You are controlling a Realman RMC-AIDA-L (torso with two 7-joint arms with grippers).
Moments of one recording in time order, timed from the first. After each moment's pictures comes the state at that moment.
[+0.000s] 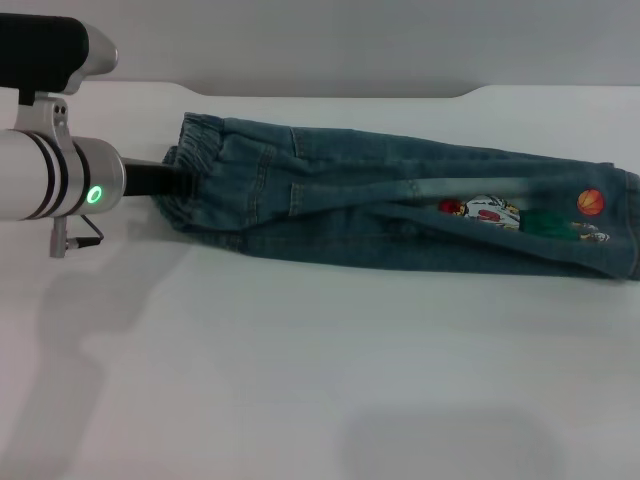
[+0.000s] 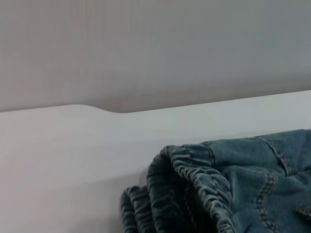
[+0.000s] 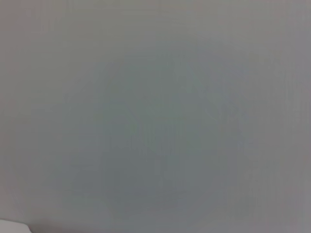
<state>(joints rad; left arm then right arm) -0.43 -2.06 -1.61 -1.23 2.59 -0.81 0.22 -0.01 2.08 1.93 1.25 -1.36 0.84 -1.65</state>
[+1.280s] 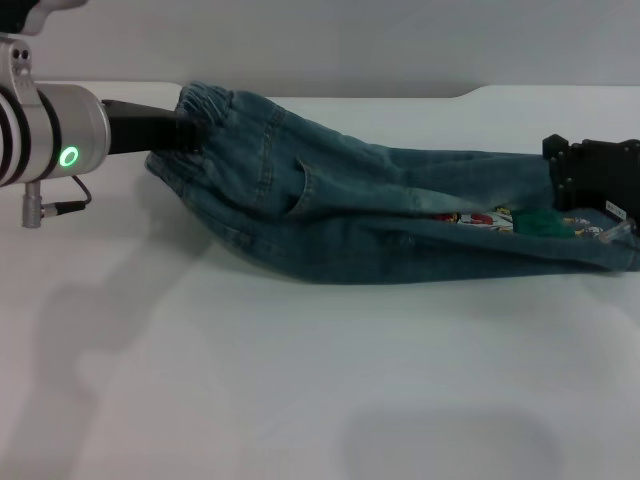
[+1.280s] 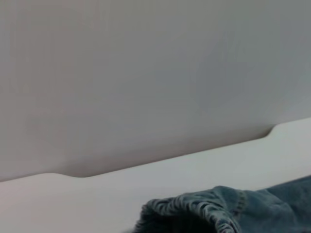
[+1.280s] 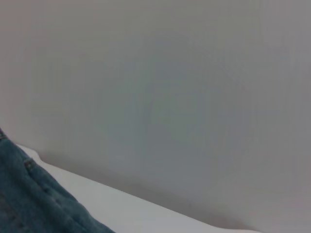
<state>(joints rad) -0.31 -2.06 -1.59 -1.62 2.58 -0.96 0.20 0.15 2.08 1.64 1.00 -1.10 0.54 -2.09</state>
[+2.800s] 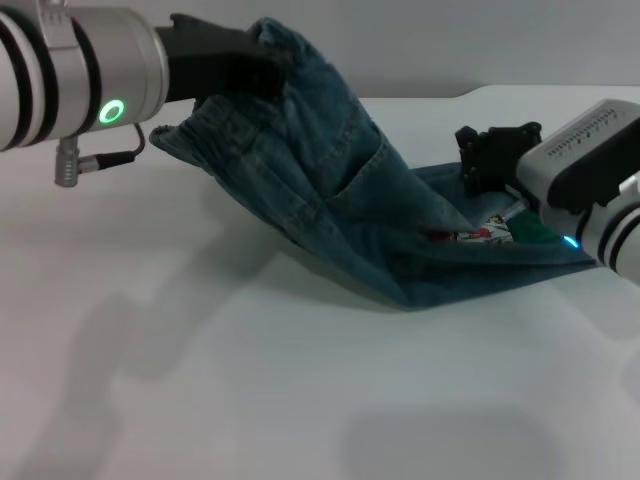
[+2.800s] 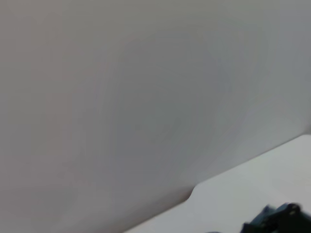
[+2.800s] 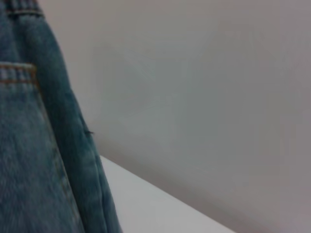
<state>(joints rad) -0.28 -2.06 -1.47 -1.97 2.58 -1.04 0.17 0.55 2.09 1.46 0.49 -0.38 0.48 -2.77</state>
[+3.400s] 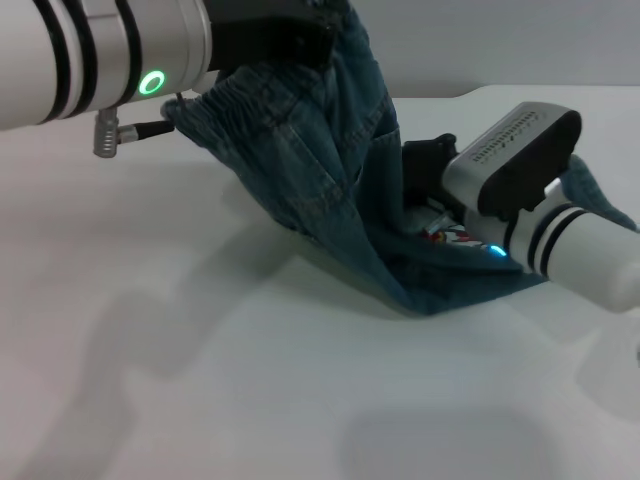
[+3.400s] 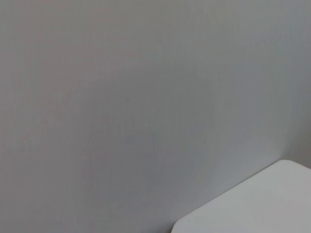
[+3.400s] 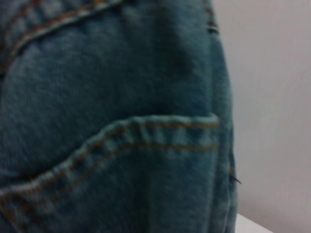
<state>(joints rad) -0.33 -2.06 -1.44 -1.97 2.57 -0.98 0.18 0.63 2.09 1.12 0.49 -0.07 0.47 -2.76</state>
